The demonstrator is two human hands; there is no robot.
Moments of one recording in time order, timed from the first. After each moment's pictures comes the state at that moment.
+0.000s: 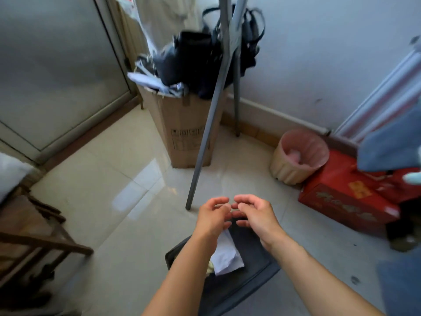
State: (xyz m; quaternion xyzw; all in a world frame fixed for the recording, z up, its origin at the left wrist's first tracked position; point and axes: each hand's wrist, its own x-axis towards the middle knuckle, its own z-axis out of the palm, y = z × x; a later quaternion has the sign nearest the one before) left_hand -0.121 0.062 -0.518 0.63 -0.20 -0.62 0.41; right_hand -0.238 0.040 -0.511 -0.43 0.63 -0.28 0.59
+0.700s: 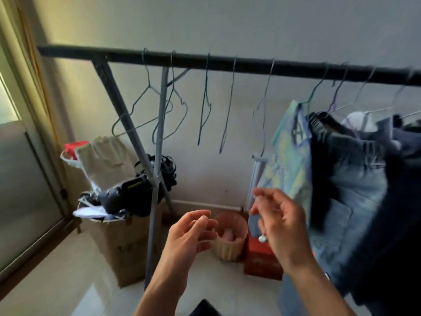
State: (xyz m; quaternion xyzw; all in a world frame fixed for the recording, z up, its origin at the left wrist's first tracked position) left_hand -0.161 0.125 -0.148 0.41 -0.47 -0.61 0.49; right_hand -0.330 0.156 -0.111 -0.50 0.54 -0.64 0.22
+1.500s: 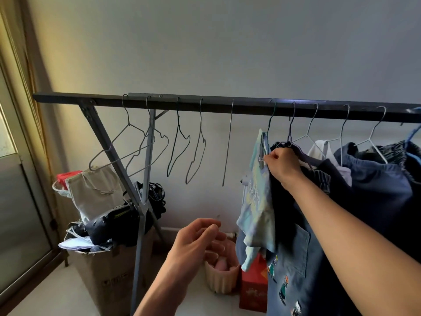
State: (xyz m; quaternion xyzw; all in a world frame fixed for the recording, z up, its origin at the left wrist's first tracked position) left_hand -0.230 0.142 -0.090 0.37 -0.56 -0.58 0.46; right_hand -0.482 0.037 -0.002 -0.49 0.70 -0.51 0.04
